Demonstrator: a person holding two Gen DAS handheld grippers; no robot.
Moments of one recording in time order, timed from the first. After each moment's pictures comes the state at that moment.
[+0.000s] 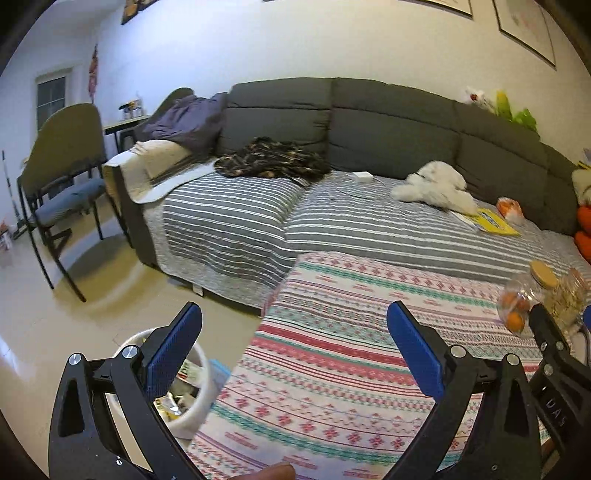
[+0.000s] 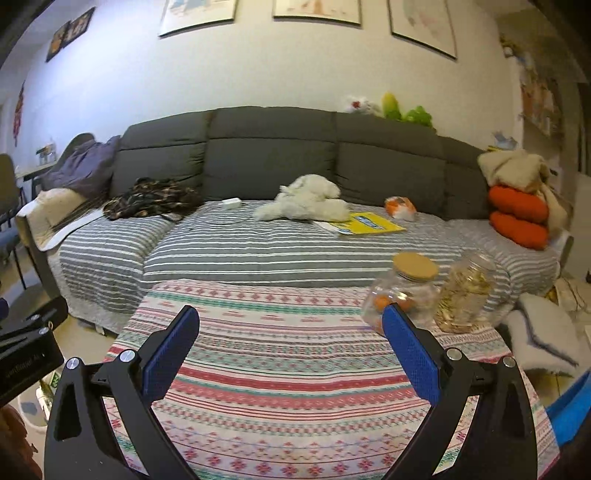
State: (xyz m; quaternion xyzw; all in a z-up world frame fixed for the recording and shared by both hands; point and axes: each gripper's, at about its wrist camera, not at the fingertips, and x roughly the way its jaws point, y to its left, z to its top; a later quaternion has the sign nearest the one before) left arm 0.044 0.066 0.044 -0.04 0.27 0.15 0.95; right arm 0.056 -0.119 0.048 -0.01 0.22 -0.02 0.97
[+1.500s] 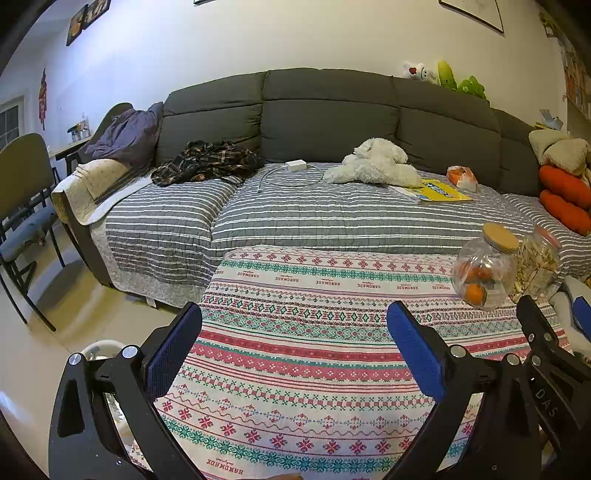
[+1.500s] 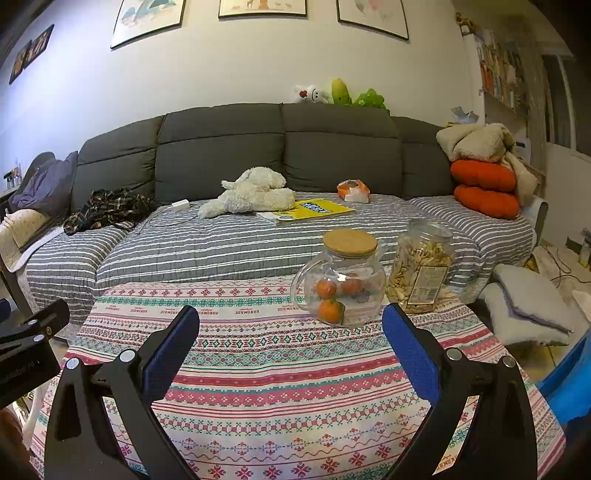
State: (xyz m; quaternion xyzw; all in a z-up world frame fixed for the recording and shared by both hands) left arm 0.072 -0.015 0.024 0.00 0.28 0.07 0.96; right arm 0.055 -0.196 0.021 0.03 0.22 -0.08 0.97
